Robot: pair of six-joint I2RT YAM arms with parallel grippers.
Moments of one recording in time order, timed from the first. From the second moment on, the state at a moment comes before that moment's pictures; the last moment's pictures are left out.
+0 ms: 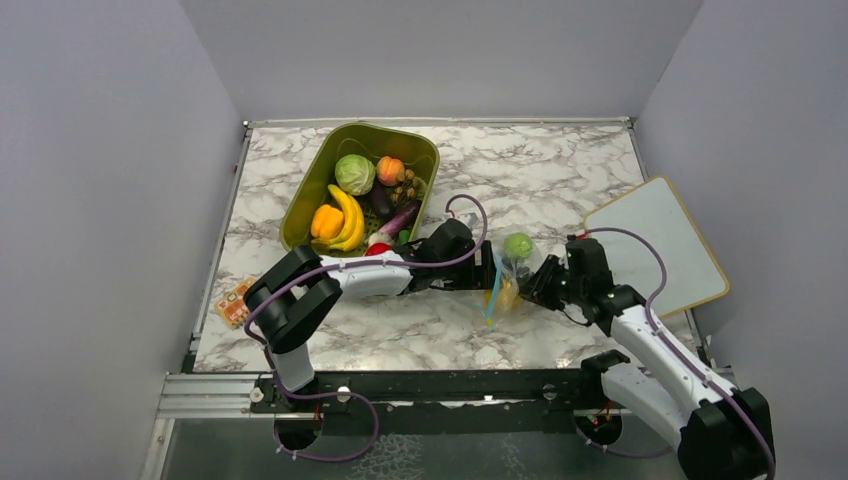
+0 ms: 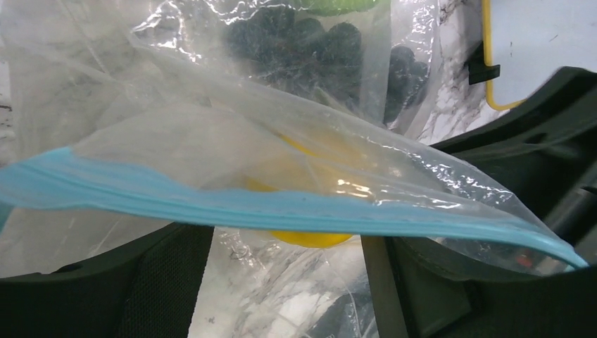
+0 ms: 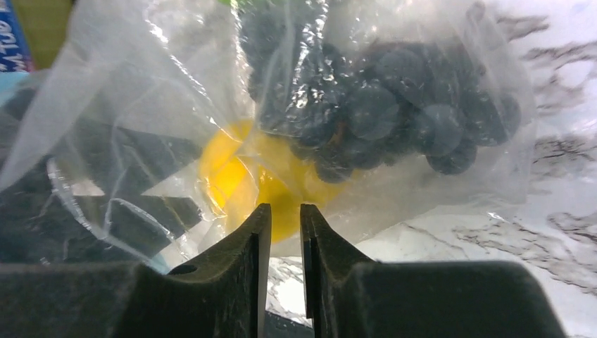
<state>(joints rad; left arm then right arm) -0.93 1.75 0.99 0.05 0.18 -0.88 0.31 0.85 0.43 -0.40 -0.21 0.80</state>
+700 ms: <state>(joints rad) -0.94 1.79 0.99 0.08 0.22 -0.88 0.31 0.89 0.42 -0.39 -0.29 0.79</state>
